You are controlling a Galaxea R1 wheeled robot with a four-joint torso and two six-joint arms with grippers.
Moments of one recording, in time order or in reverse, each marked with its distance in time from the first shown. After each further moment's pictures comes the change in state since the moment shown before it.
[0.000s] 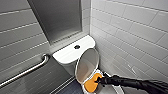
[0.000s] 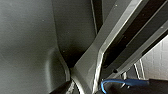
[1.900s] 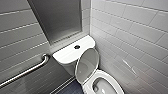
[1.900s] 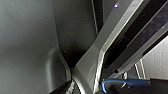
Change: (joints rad) left arm 0.000 0.000 -0.001 0.000 0.000 0.000; right arm -0.488 -0.538 0.299 0.030 0.377 -0.001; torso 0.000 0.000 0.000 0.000
